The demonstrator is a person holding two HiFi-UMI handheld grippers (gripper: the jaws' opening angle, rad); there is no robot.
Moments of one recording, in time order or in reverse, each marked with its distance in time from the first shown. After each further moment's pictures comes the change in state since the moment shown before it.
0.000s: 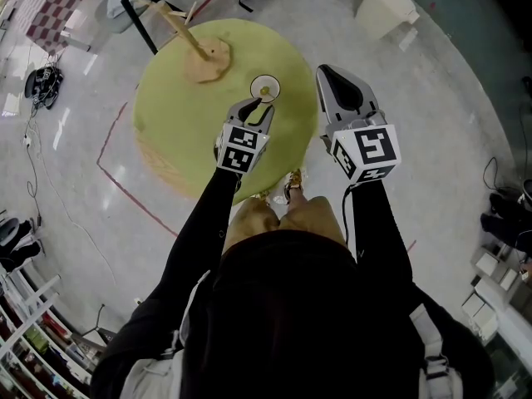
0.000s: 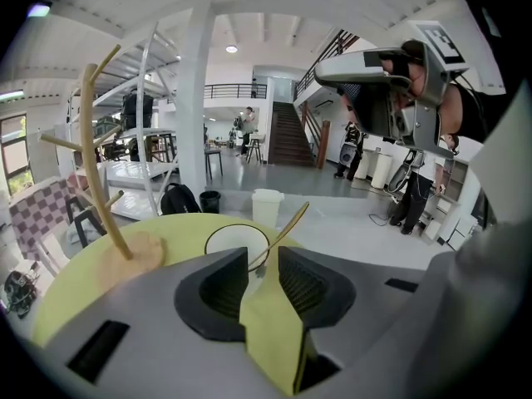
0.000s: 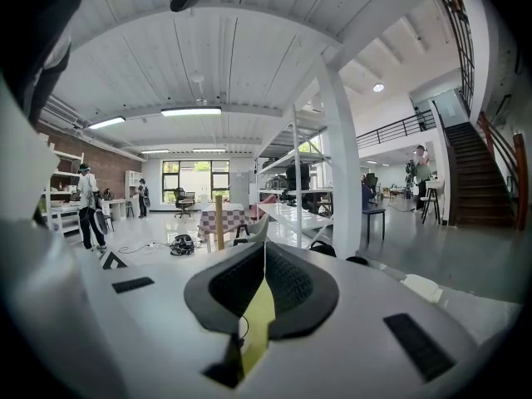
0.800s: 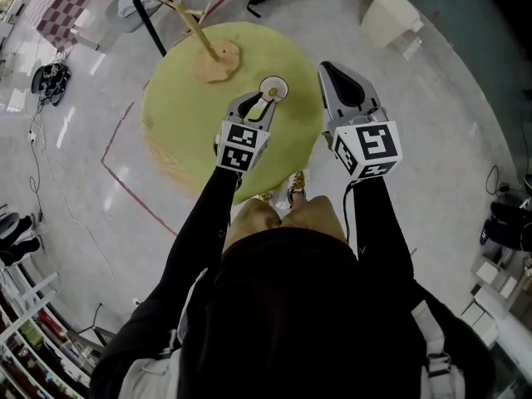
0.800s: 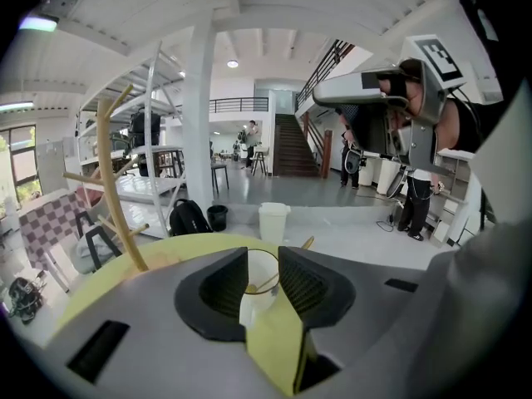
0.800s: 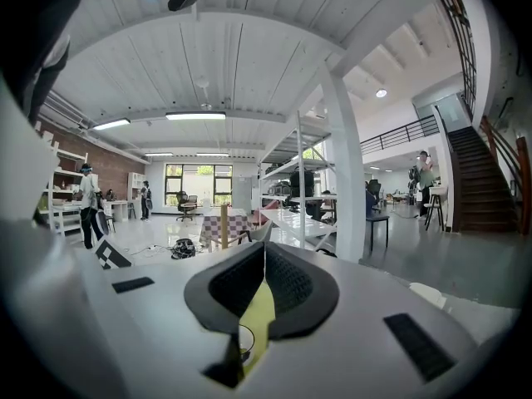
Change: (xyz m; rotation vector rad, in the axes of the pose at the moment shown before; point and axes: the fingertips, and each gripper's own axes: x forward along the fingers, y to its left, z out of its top) left arm -0.030 0.012 0.031 0.019 -0.086 0.048; right arm 0.001 0.013 0.020 -0.020 -0.040 0.016
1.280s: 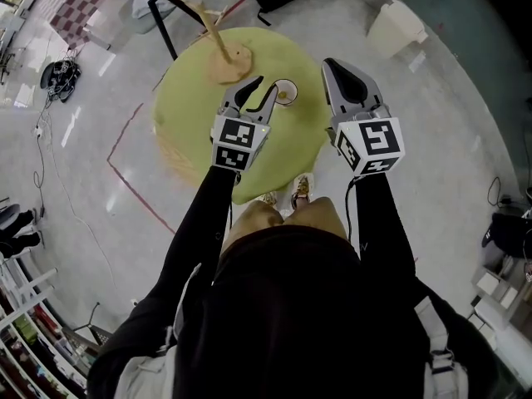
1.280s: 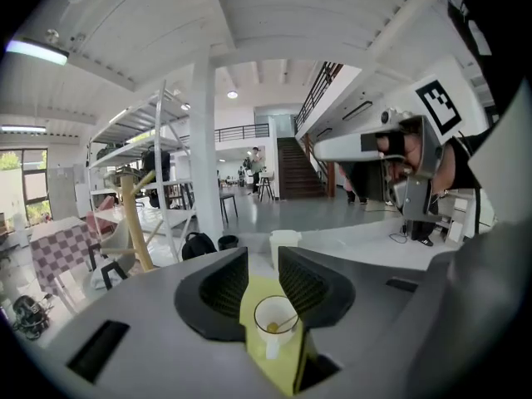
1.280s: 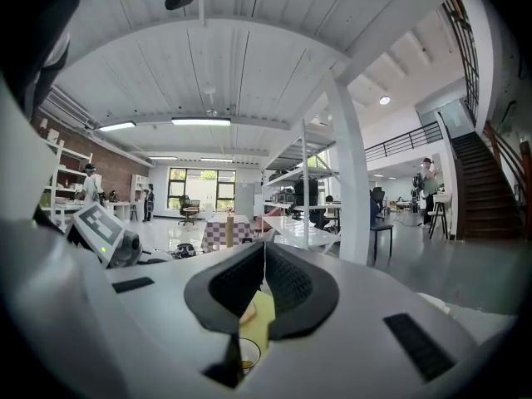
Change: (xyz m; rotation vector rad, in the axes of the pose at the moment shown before) left arm -0.055 0.020 0.077 0.065 -0.183 0.078; right arm 0.000 0.017 0.026 -0.023 -0.050 0.018
